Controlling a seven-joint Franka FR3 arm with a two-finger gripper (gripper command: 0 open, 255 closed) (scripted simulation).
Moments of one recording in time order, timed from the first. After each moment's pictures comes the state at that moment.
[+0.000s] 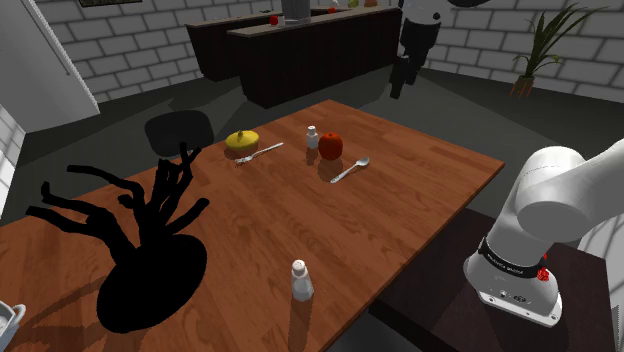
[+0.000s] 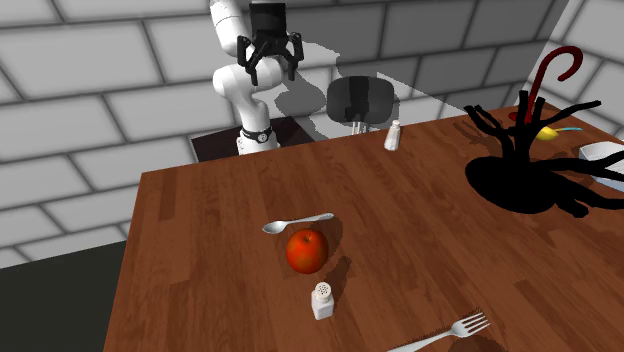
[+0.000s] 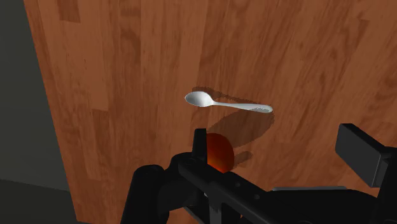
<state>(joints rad) 0.01 -0.74 -0.06 -2.29 -0.11 1.72 -0.03</state>
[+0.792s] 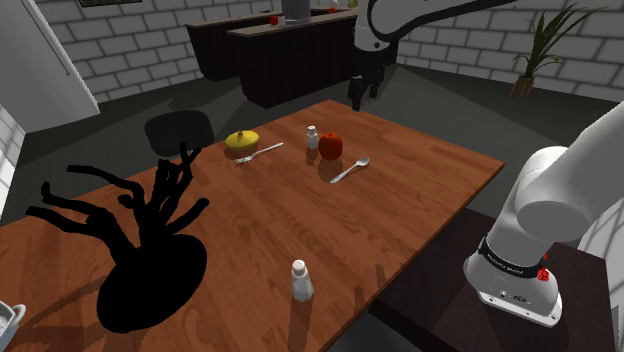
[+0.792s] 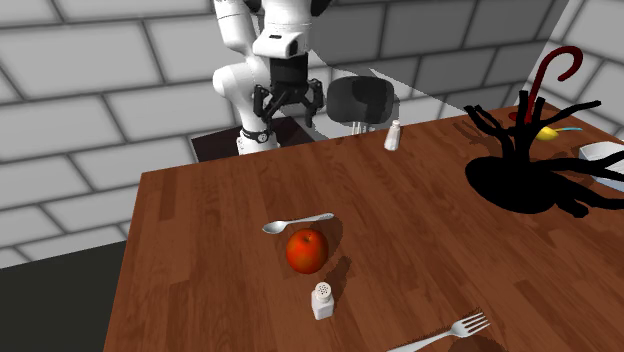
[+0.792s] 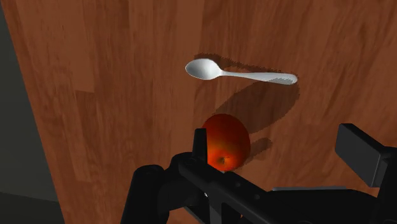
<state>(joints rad) 0.00 -0.35 -0.08 -2.14 -0.12 1.90 0.01</state>
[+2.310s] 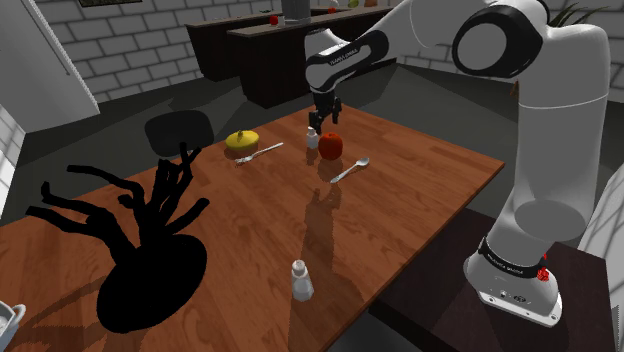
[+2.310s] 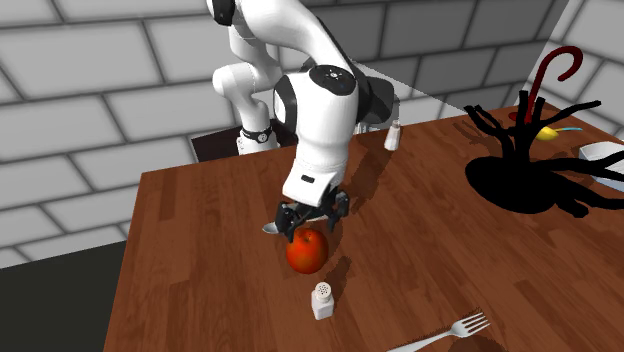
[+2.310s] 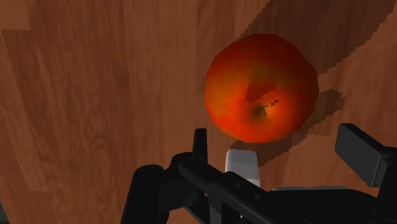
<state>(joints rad) -0.03 0.35 -0.10 -1.67 -0.09 2.04 0.03</state>
